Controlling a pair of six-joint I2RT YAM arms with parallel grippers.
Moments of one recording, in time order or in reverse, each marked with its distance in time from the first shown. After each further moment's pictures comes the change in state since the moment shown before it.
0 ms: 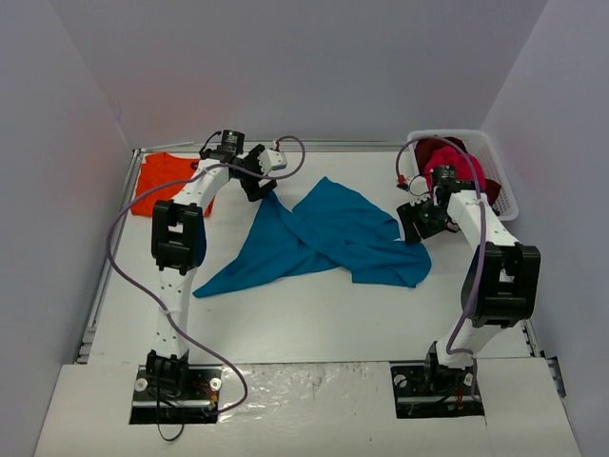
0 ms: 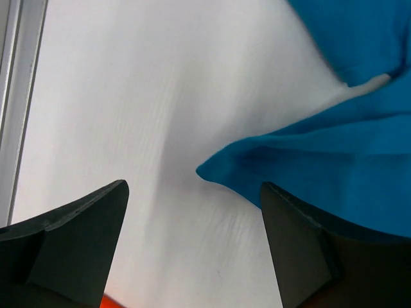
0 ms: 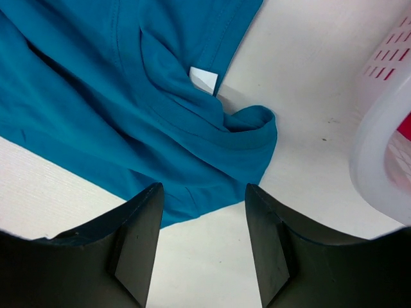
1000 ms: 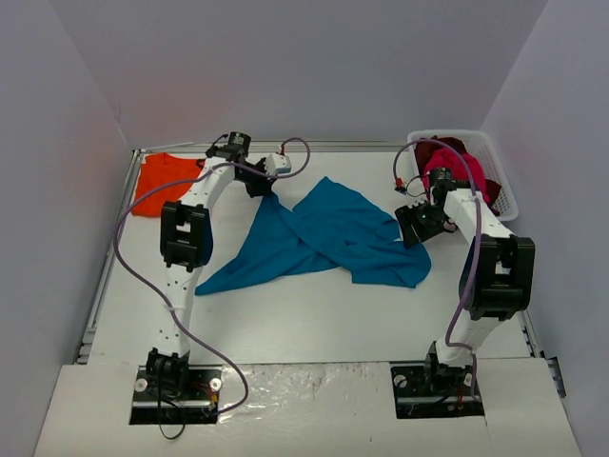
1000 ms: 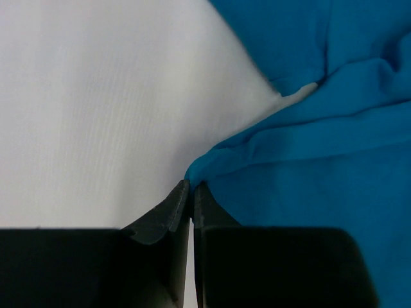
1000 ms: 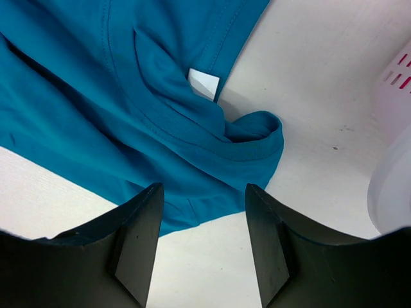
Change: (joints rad) left arm -0.013 0.116 0.160 -0.152 0.080 -0.011; right arm 0.000 0.069 0.011 0.001 0.000 -0.001
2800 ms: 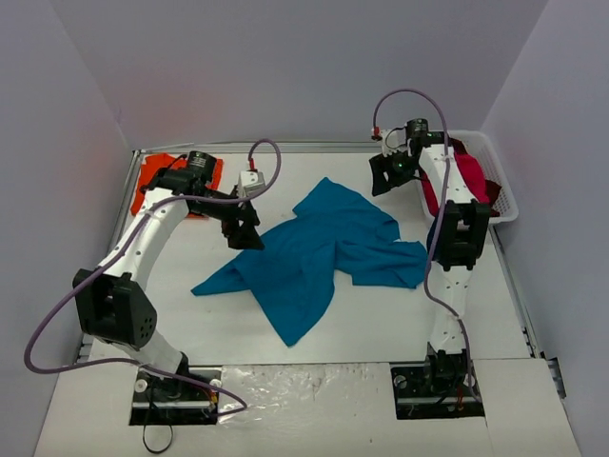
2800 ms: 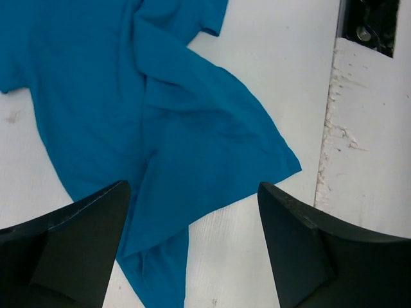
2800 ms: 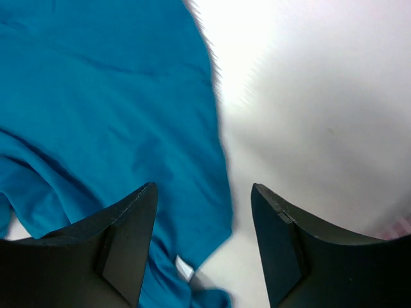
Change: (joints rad) left arm -0.055 -0.895 -0.731 -0.283 0.300 -0.150; right arm 0.086 0.539 0.879 -0.174 -0.192 0.007
